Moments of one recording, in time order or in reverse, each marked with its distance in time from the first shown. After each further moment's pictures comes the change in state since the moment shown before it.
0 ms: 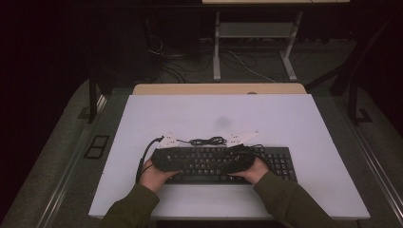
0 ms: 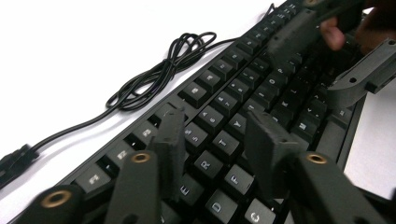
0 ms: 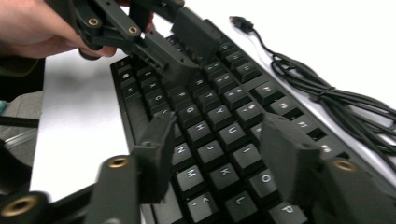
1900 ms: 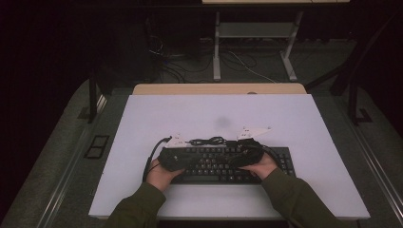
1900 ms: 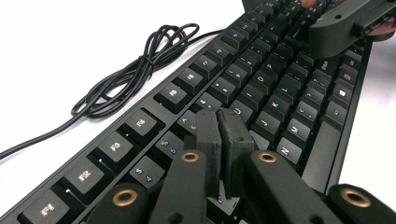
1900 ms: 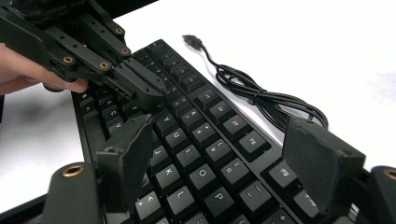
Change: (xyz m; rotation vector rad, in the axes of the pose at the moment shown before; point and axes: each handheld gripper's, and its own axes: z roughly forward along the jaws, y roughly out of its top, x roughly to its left) left arm -0.005 0.004 0.017 0.046 -0.046 0.016; right arm -0.021 -0.005 -0.017 -0.076 -0.100 0.062
